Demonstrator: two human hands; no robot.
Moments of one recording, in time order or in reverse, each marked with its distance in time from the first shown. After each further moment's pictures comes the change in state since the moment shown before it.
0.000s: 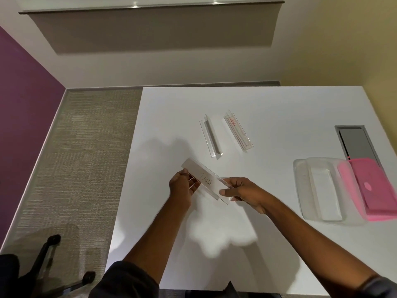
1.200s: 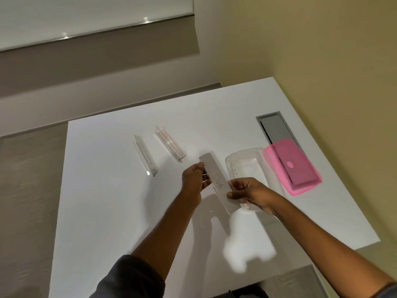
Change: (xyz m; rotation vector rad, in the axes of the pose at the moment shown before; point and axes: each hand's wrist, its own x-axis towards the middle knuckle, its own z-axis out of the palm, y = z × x) left_hand -0.091 -0.109 0.242 0.439 -0.311 0.075; right_hand -0.134 0.082 -0.205 0.306 0.183 -0.090
